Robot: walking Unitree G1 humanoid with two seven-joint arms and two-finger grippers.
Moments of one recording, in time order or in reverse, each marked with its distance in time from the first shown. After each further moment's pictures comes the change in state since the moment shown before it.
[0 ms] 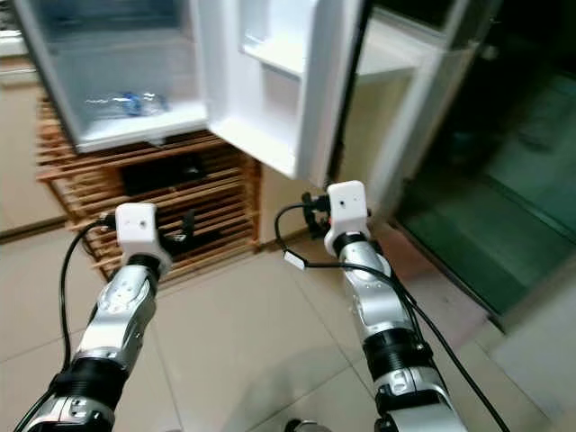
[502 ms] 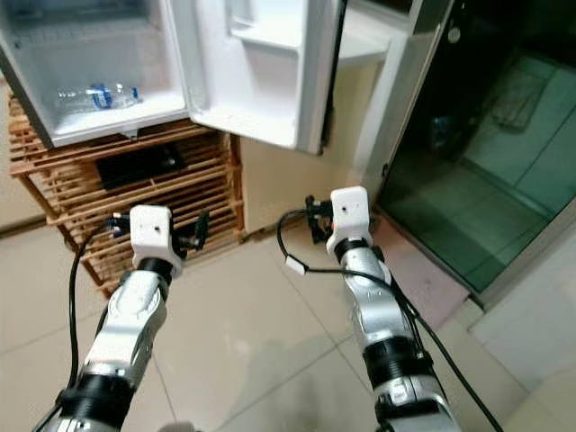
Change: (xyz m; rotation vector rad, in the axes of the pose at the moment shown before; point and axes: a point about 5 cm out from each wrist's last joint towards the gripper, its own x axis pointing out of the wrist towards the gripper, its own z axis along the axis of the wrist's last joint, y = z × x) left arm -0.008 -0.021 0.021 0.038 -0.113 -0.065; right arm -0.001 0.004 0.003 -0.014 -0.028 -0.008
